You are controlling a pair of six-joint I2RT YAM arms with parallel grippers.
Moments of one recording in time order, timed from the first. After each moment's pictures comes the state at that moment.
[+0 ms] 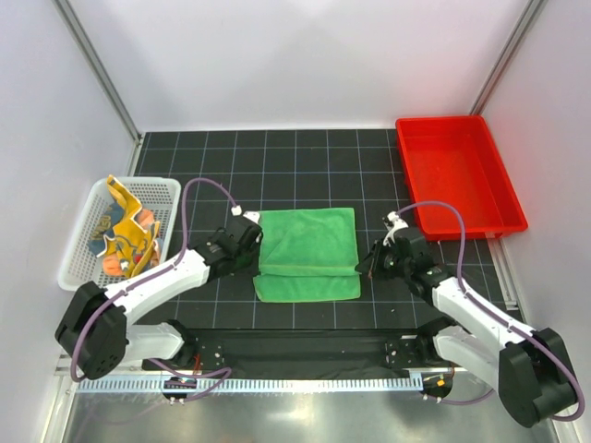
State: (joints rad) left arm -0.70 1.24 0.73 -0.51 -0.11 -0.55; right arm 0.38 0.95 0.37 -0.13 -0.26 0.57
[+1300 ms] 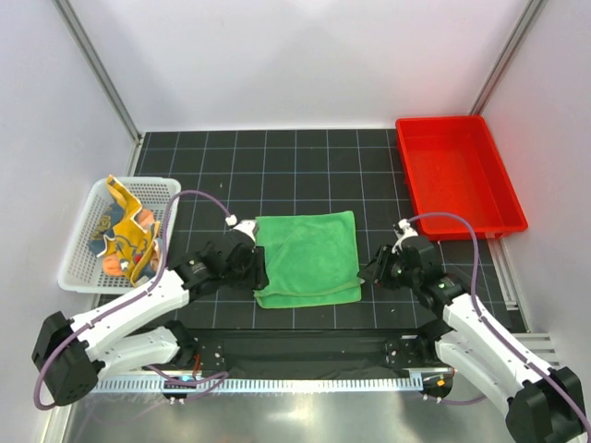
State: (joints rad) left arm -0.82 1.01 0.69 -0.59 -0.08 -0.67; right arm 0.39 0.73 0.35 -0.35 -0.24 0.67
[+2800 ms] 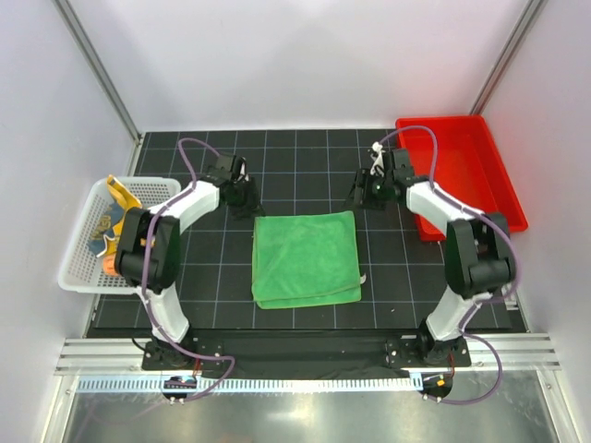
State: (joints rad) left arm -0.31 1.79 1.25 -0.46 0.14 -0.52; right arm 0.23 1.67 1.12 -0.28 -0.31 0.35
